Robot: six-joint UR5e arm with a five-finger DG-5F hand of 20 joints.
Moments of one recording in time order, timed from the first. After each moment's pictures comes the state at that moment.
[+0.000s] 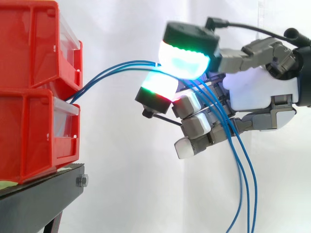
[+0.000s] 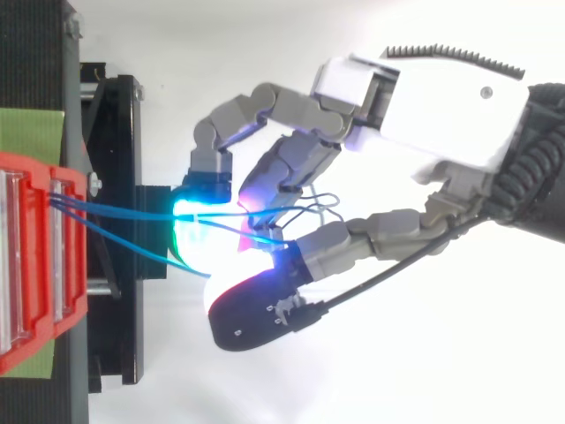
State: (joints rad) arm 0.21 -2.23 -1.11 -2.98 -1.12 -0.17
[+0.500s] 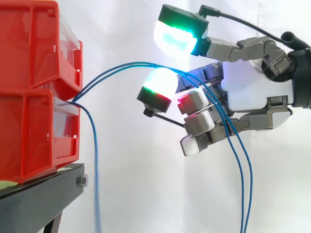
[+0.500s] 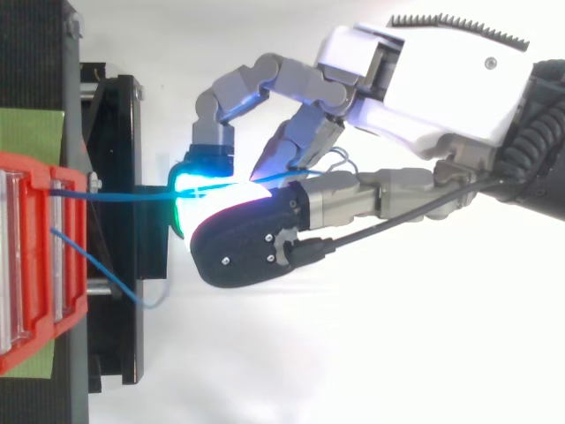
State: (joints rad) arm 0.20 -2.23 -1.11 -2.98 -1.13 -0.16
